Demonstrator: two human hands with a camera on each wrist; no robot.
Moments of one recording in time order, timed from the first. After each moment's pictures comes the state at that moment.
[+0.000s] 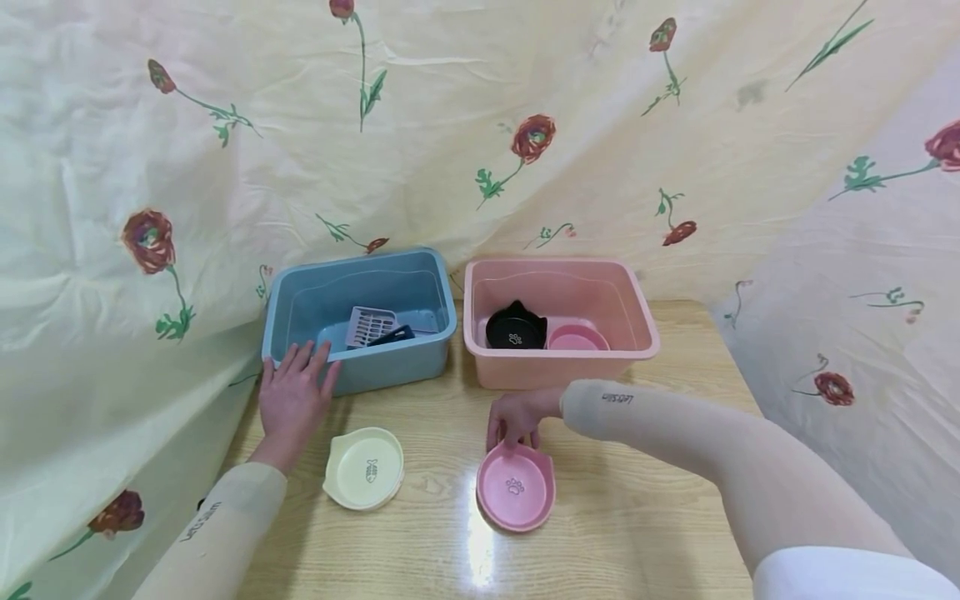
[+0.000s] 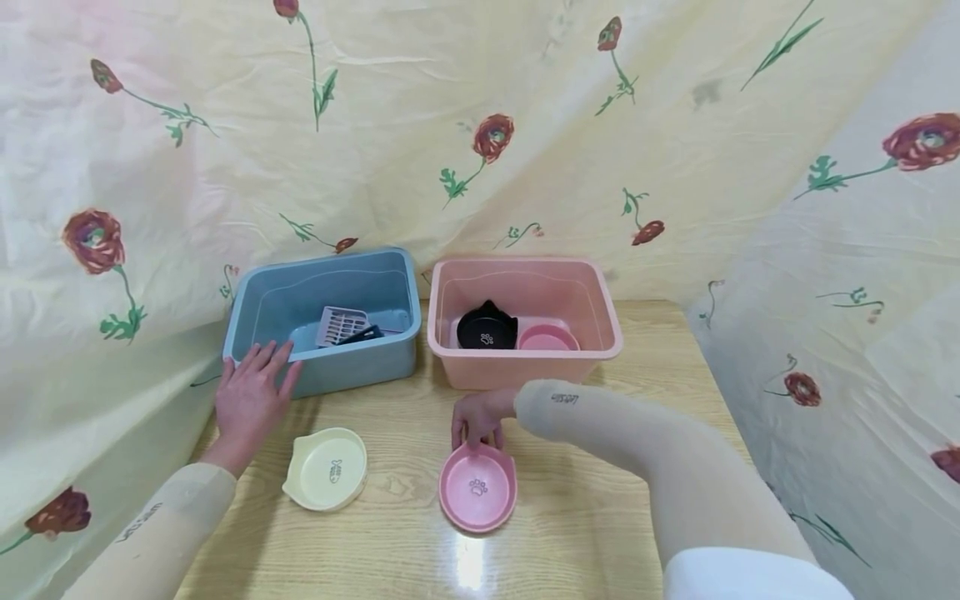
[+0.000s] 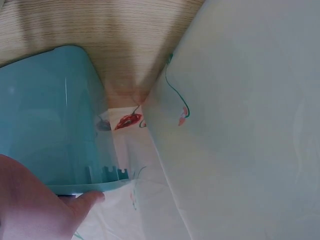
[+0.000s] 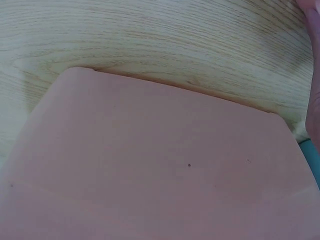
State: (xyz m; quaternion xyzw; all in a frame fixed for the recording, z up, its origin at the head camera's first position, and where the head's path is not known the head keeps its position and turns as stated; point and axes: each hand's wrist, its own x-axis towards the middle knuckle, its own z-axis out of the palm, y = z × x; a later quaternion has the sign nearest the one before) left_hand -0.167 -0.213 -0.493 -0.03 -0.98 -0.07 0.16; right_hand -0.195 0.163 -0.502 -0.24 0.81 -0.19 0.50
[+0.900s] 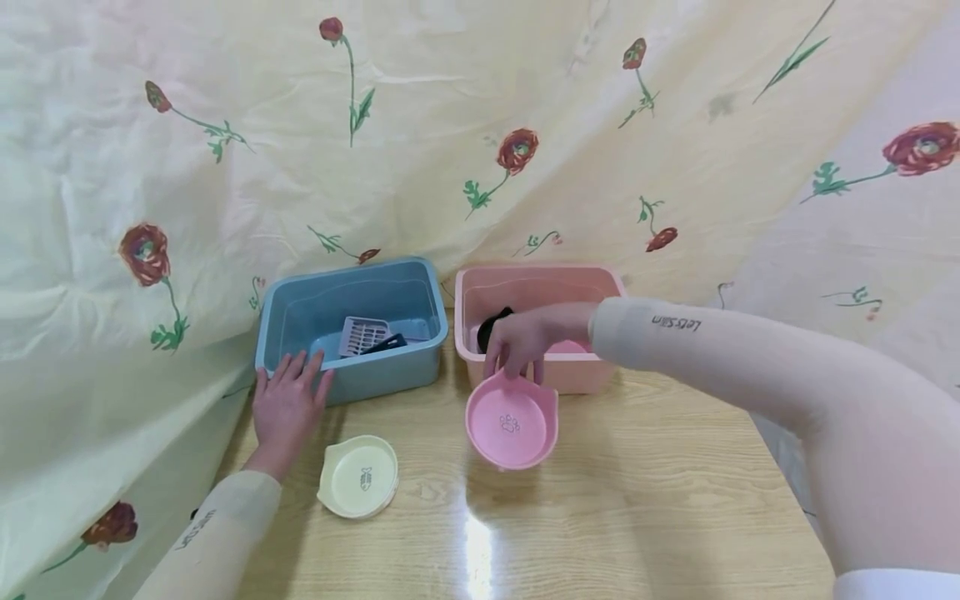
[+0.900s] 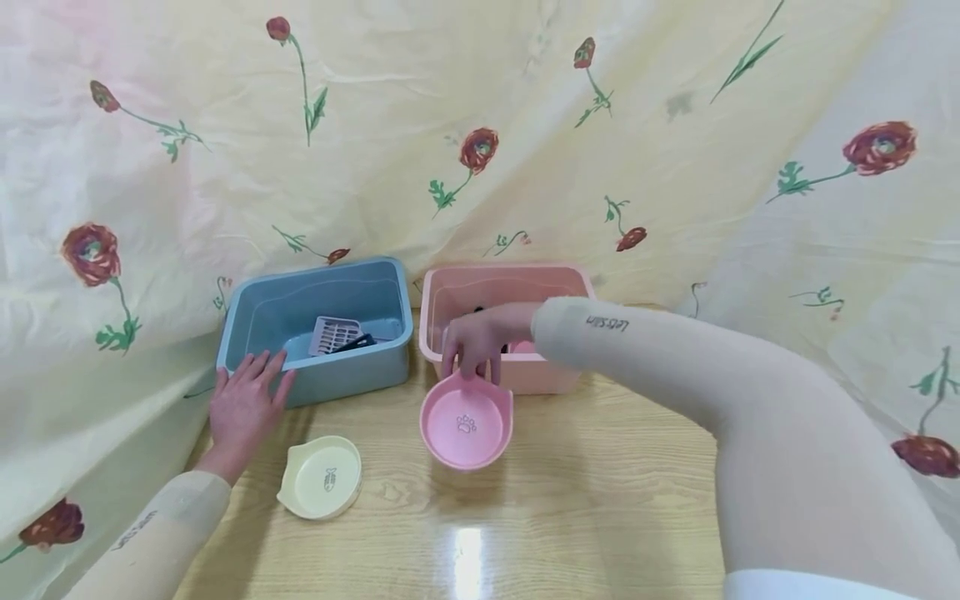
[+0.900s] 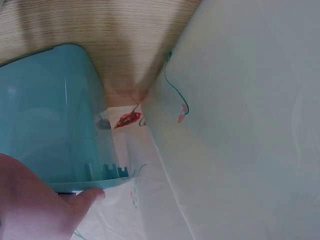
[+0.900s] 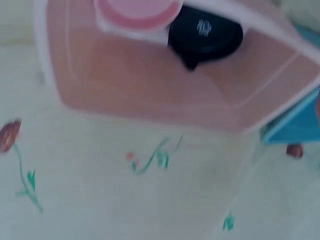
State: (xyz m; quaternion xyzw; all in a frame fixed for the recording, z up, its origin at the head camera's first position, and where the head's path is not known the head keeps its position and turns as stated) left_hand -0.163 -0.213 -0.489 -0.04 -0.98 -0.09 0.15; right_hand -0.230 0.175 -0.337 -0.26 0.82 -0.19 0.46
